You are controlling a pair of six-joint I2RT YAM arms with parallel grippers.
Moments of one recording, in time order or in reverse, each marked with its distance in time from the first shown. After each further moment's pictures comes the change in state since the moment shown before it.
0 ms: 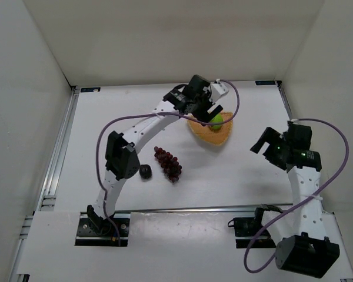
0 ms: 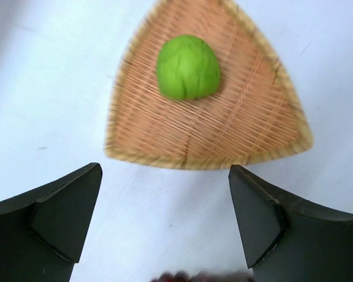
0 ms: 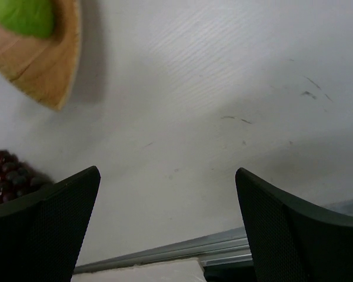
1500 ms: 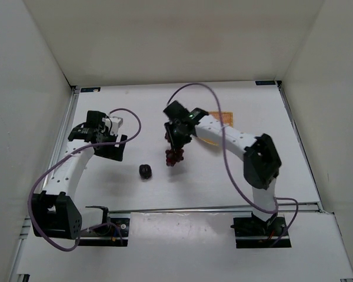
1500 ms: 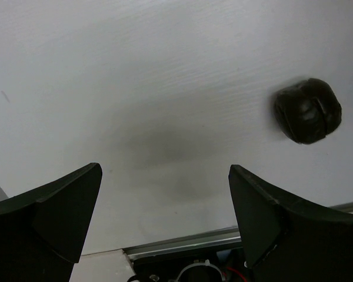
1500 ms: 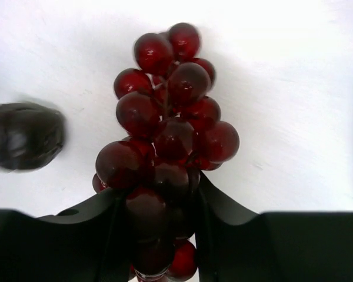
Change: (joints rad) left arm 0.720 -1.037 -1.235 -0.133 0.034 -0.097; right arm 1.099 1.113 0.795 0.065 0.210 0.003
